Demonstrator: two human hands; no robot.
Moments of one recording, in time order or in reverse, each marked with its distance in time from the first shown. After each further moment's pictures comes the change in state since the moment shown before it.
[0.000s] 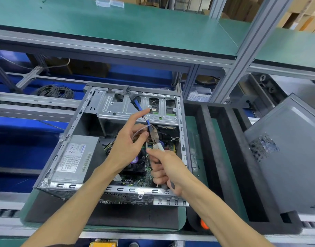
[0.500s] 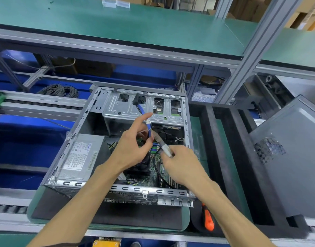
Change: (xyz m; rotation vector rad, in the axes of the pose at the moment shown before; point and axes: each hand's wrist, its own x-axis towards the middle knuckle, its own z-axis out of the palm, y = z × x) left_hand -0.005 -0.002 -0.005 0.191 -0.004 0.050; right_hand -0.013 -0.013 -0.011 -0.966 0.341 -0.269
